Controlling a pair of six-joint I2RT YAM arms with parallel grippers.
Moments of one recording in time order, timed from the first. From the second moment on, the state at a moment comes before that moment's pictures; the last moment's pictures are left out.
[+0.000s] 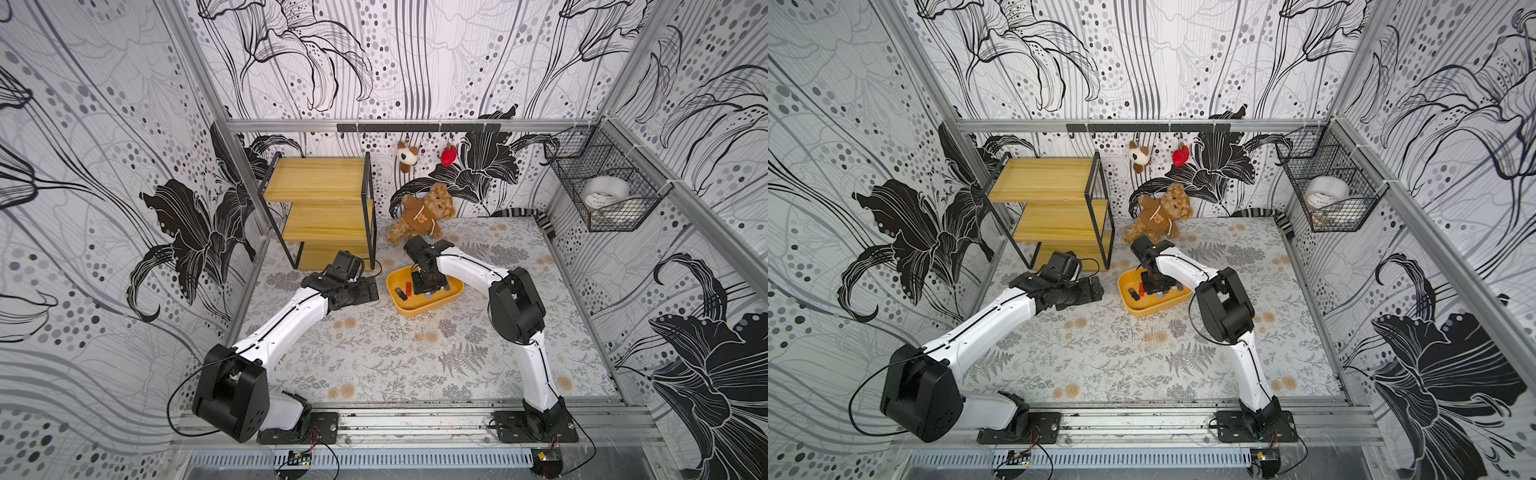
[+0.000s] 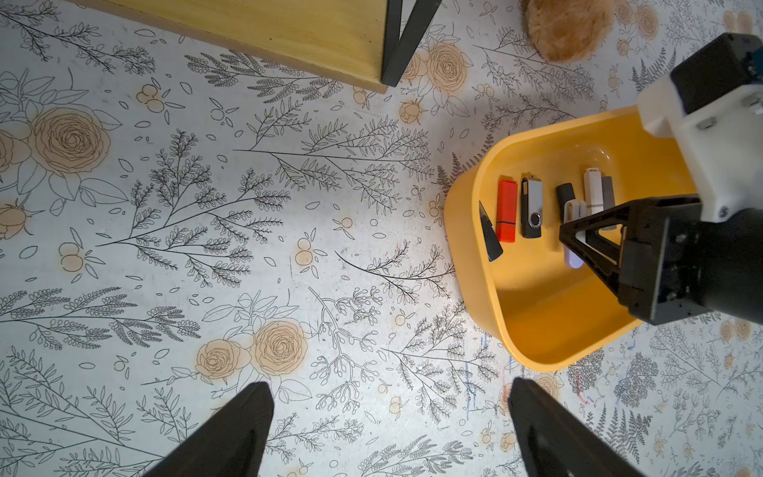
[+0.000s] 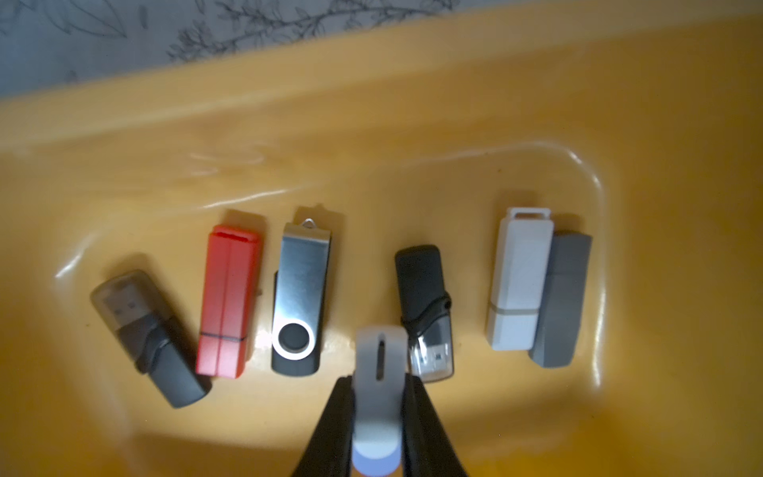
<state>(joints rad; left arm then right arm) -0.40 1.39 1.06 -0.67 0.01 -0.60 0.62 2.23 1.83 -0.97 0.15 0.40</state>
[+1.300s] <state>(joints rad) -0.40 1.39 1.04 -0.67 0.01 -0.61 0.62 2.29 1.94 -1.00 0.15 0.38</state>
